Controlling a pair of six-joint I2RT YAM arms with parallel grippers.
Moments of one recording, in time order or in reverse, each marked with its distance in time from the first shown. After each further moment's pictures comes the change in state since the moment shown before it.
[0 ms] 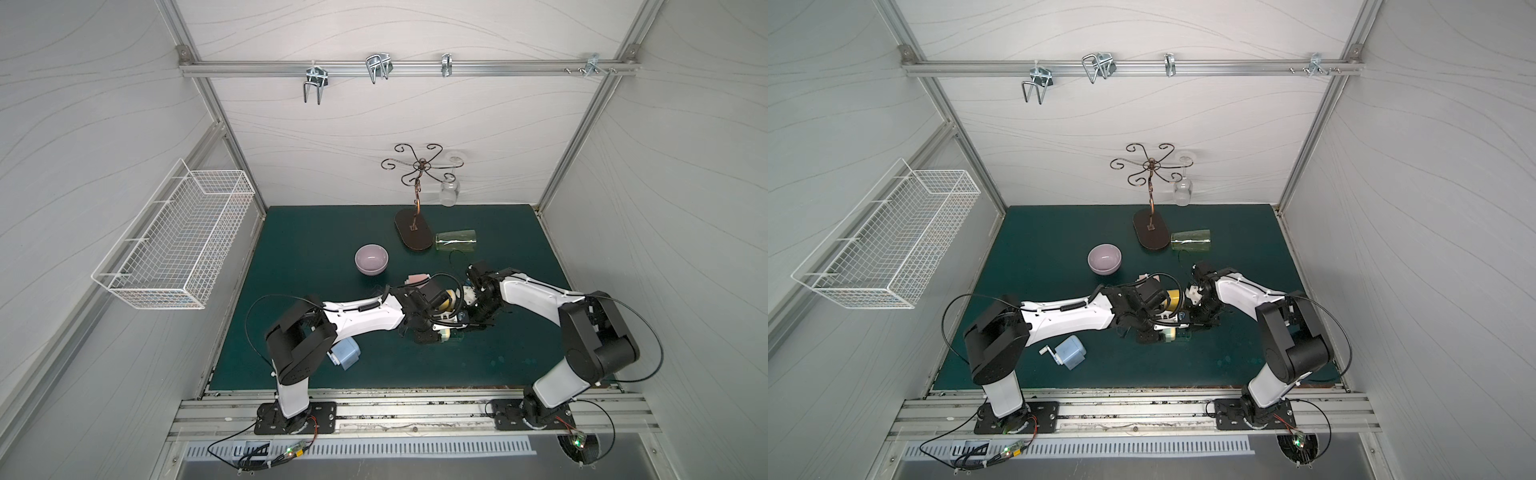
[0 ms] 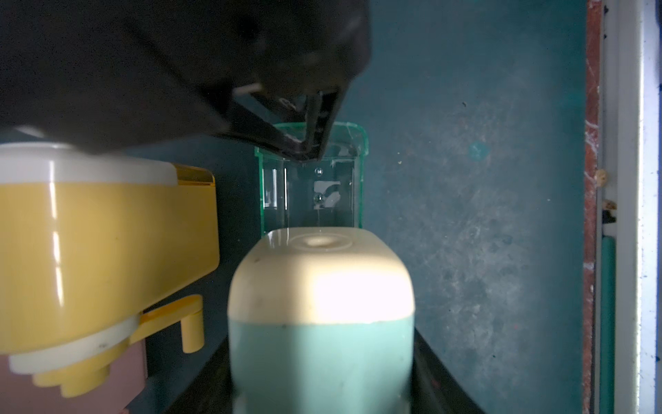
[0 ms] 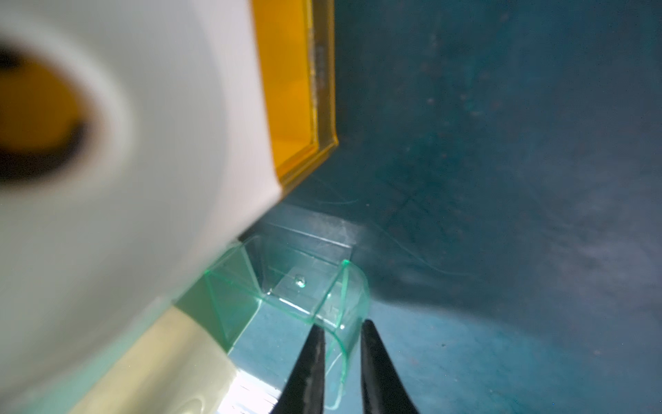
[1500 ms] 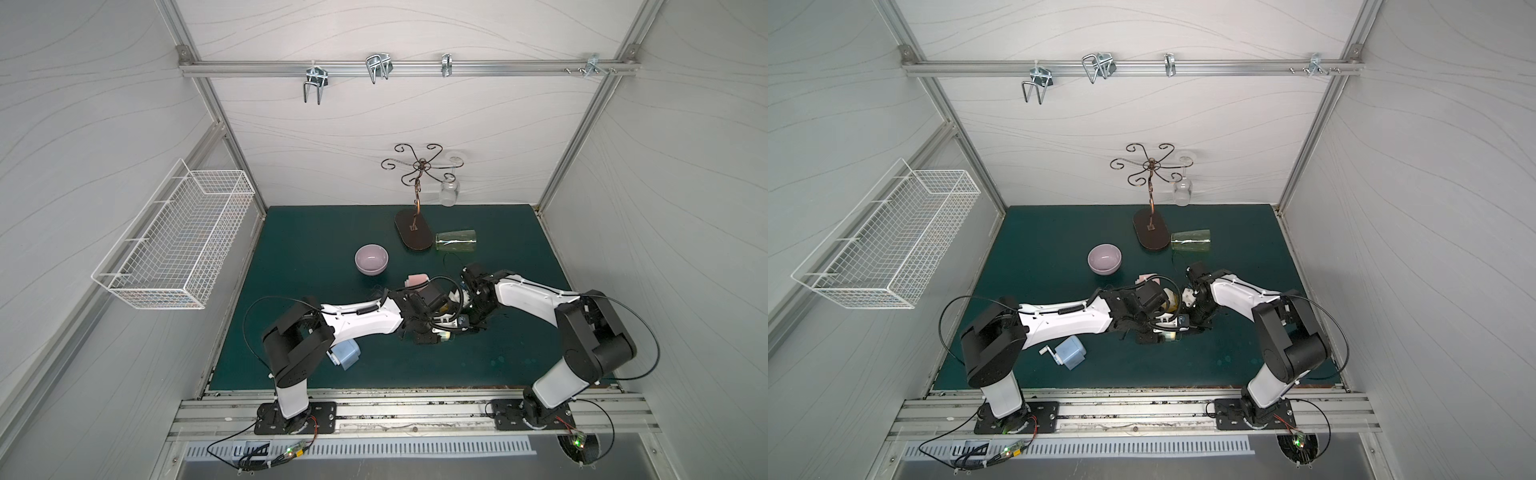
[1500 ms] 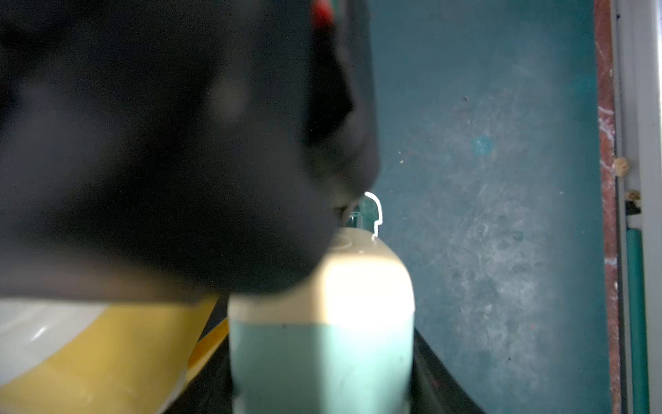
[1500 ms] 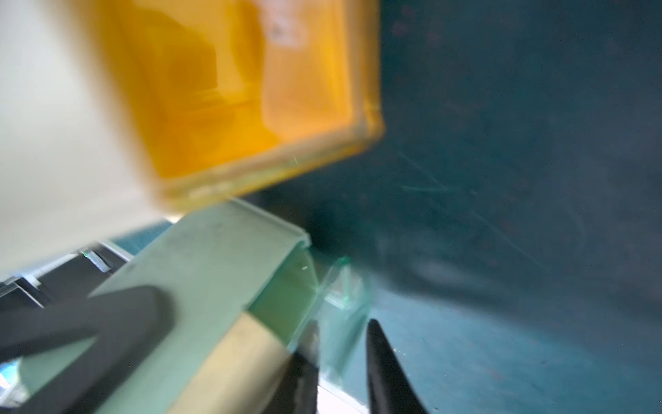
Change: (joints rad) left arm -0.023 -0.022 -0.038 0.054 -0.032 0.050; right arm 0.046 0.000 -0.019 0.034 -0.133 0.095
